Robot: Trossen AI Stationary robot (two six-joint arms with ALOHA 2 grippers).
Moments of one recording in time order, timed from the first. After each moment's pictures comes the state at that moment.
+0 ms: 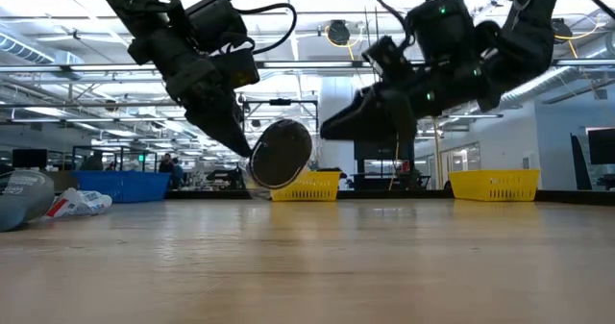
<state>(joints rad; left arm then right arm) 0.20 1.51 0.79 -0.15 0.22 0.09 -0.07 1.71 0.57 0.90 0.05 -0.31</state>
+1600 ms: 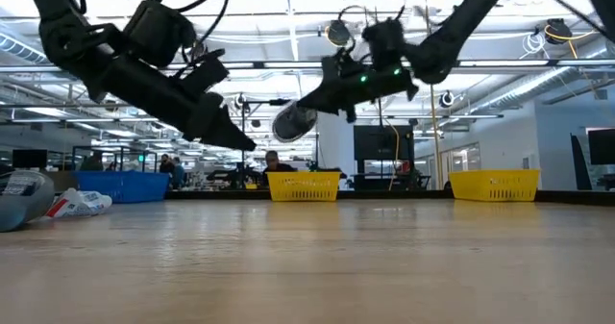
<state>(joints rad) 0.14 1.47 0.40 0.65 -0.26 0.02 -0.57 1.83 1.03 0.69 -0.28 0.18</state>
